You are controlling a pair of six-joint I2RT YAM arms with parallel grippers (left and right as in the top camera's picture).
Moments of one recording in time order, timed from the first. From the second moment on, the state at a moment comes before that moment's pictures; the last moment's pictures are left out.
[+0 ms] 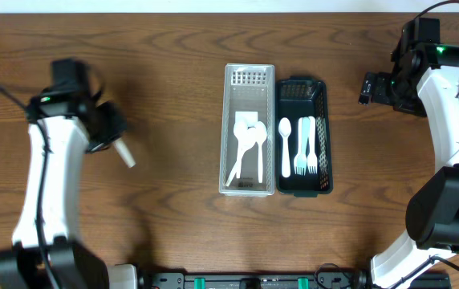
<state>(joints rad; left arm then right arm) 0.06 1.51 1.36 -1.09 0.02 -0.41 -0.11 1.86 1.65 -1.12 0.08 0.18</state>
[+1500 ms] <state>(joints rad) -0.50 1.77 1.55 -0.88 -0.14 -0.27 -0.08 1.86 1.65 -0.93 0.06 0.13</state>
